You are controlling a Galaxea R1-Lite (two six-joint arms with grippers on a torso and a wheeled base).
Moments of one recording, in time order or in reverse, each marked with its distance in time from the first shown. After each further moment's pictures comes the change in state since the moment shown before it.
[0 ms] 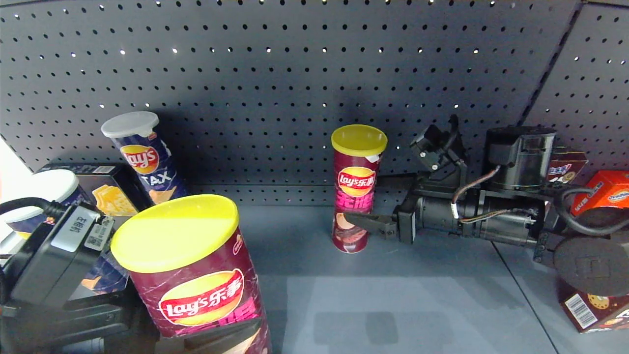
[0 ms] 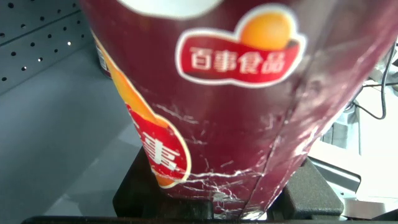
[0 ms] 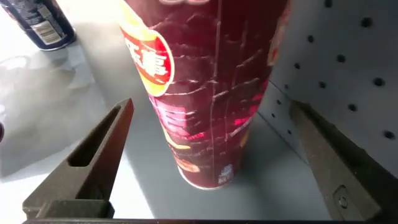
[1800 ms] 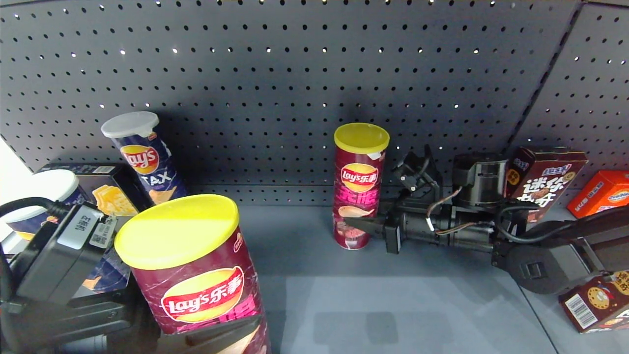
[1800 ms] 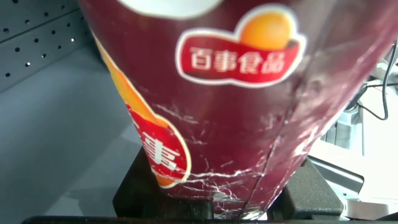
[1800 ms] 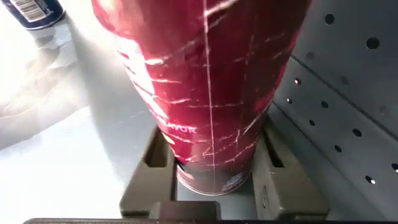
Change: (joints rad) left arm 0.012 0.006 0.001 0.000 0.000 0.000; right arm -0.041 0.142 0.014 -0.107 0.093 0.004
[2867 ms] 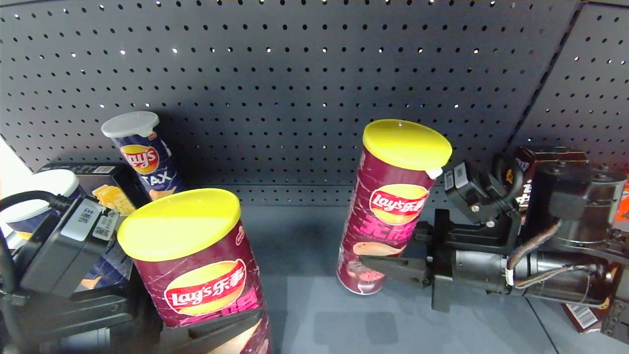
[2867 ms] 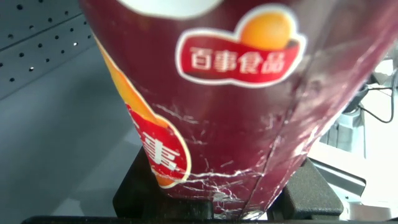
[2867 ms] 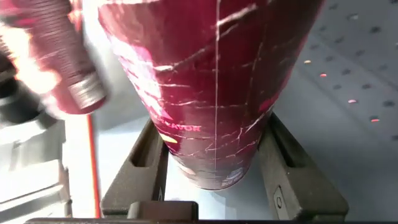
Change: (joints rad) left arm 0.001 0.008 -0.015 0.000 0.006 0.000; right arm 0.137 -0.317 0.273 0.005 -0.010 0.022
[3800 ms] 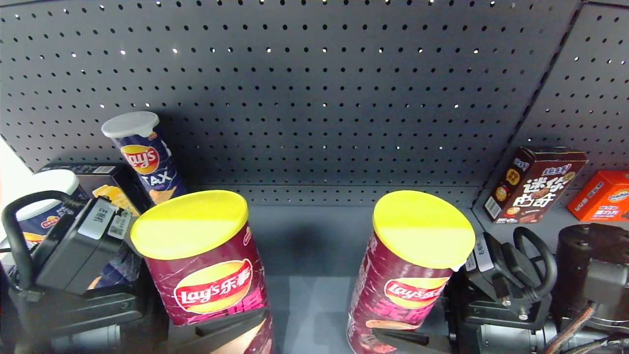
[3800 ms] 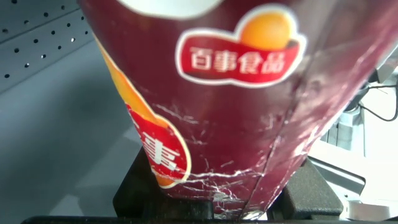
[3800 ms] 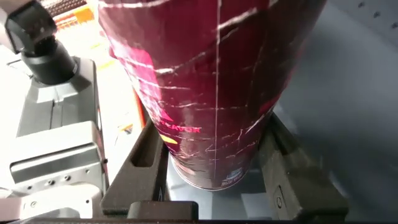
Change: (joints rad) left arm -0.001 0.025 -0.008 0.000 -0.005 -0.001; right arm 0.081 -0.051 0.252 -0.137 -0.027 -0.008
